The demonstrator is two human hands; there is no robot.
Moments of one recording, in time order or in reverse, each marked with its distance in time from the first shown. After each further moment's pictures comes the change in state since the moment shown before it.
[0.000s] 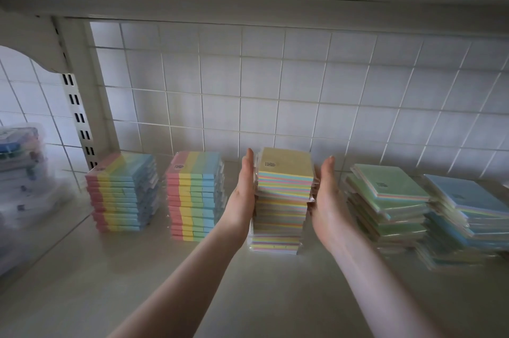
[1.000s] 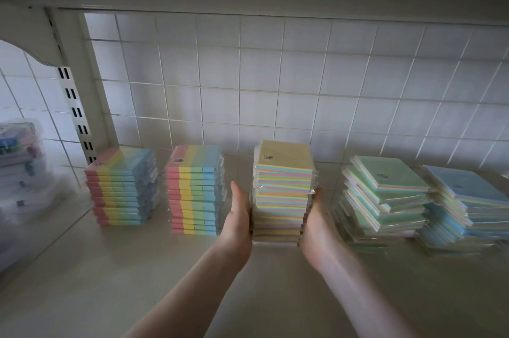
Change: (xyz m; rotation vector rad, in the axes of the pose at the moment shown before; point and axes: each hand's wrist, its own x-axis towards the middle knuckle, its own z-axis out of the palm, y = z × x) left_hand -0.003 -0.057 -0.010 -0.170 0.056 -0.242; right_hand 0.004 0.057 -0.006 0.027 0.106 0.262
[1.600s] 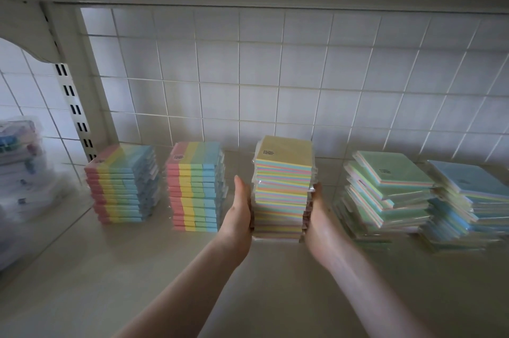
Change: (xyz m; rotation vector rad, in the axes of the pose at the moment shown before) left_hand -0.001 0.001 -0.006 0.049 -0.072 0.091; right_hand 0.004 -0.001 -0.009 -0.019 -0.130 -0.031
